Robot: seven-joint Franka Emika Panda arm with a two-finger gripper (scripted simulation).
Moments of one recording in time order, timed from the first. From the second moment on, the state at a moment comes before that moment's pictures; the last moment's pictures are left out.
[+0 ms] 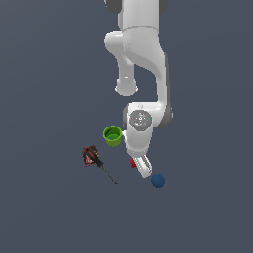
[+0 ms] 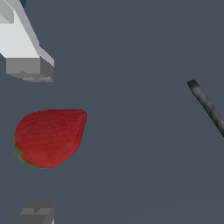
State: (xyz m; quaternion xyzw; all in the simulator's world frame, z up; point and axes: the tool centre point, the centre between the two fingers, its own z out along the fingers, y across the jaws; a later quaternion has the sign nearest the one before) arm 0.051 0.042 0.040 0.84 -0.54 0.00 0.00
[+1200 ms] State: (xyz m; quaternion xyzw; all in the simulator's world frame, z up) arm 0.050 0.047 0.031 0.84 -0.54 0.00 0.00
